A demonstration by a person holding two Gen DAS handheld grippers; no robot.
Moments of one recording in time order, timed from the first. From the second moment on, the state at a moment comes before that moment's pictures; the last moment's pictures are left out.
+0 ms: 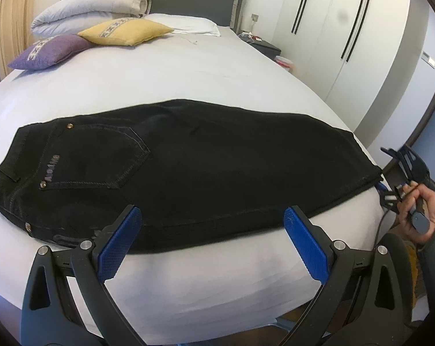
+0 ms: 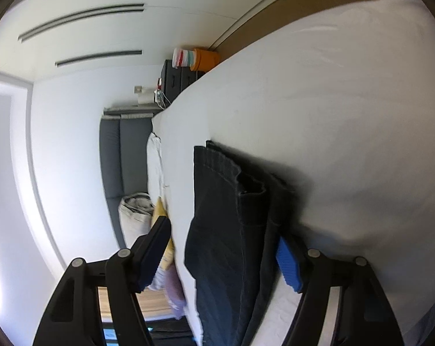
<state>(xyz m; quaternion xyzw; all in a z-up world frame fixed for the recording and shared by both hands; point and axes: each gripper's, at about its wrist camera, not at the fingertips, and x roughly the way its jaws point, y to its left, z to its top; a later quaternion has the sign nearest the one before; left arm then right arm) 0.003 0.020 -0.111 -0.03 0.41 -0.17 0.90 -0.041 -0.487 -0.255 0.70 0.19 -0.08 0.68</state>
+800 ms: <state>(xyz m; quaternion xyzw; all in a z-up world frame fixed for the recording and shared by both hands) 0.001 0.066 -0.122 -0.09 0.41 -0.16 0.89 -0.032 -0.473 -0.230 0.61 0.22 -0.10 0.76</state>
